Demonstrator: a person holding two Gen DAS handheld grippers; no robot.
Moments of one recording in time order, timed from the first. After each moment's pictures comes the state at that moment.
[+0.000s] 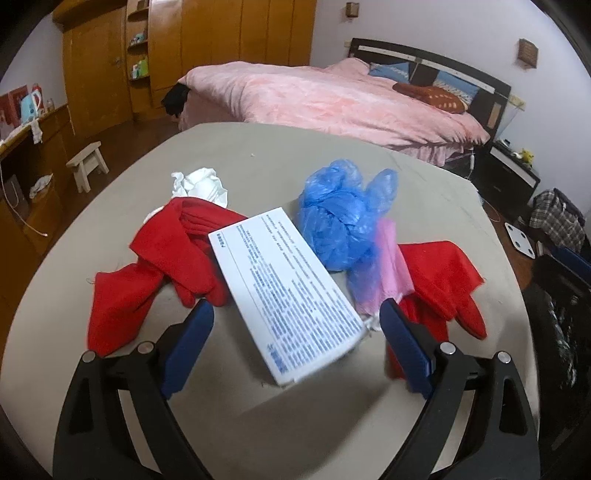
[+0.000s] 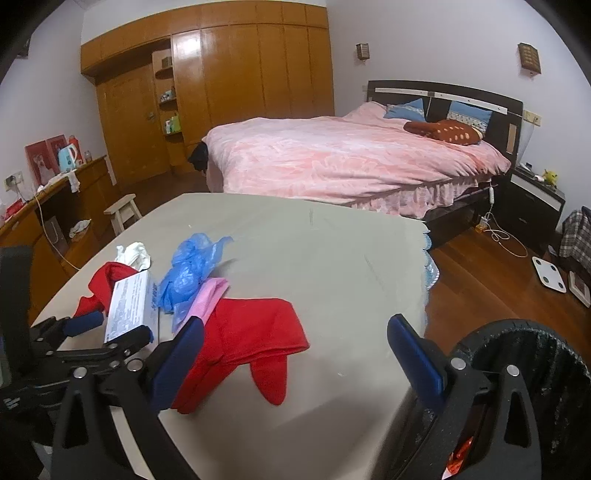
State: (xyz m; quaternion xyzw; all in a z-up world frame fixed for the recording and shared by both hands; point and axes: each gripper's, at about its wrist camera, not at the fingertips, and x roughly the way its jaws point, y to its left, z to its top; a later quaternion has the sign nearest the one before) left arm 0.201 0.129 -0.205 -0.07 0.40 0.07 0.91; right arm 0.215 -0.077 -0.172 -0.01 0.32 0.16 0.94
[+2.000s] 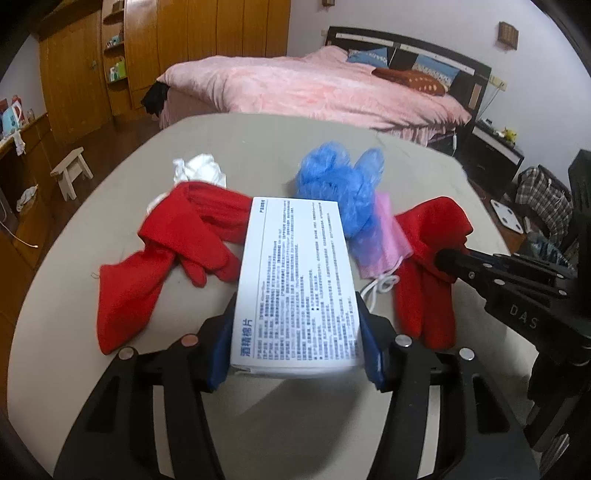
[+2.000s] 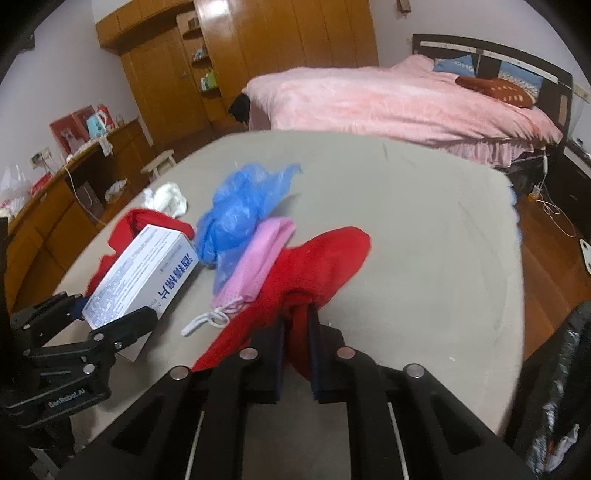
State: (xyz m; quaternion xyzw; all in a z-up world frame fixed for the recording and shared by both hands) left arm 0.177 0.139 -0.203 -0.05 0.41 0.02 0.91; right arm 0.223 -0.036 -0.211 0.00 0.40 0.24 0.89
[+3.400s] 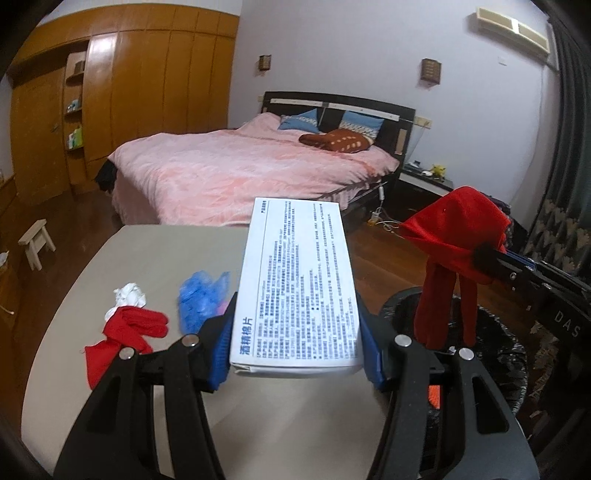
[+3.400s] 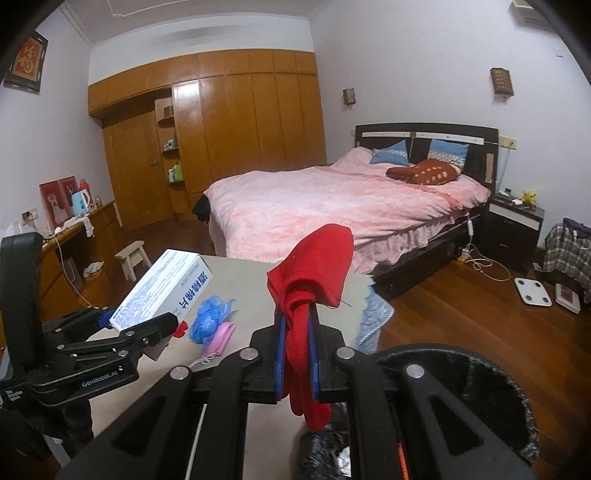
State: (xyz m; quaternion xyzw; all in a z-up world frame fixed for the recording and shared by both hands) left arm 0.121 0.017 -0.069 -0.03 0.28 -0.08 0.95; right arm 0.111 -0.174 -0.056 0.03 0.23 0.15 0.96
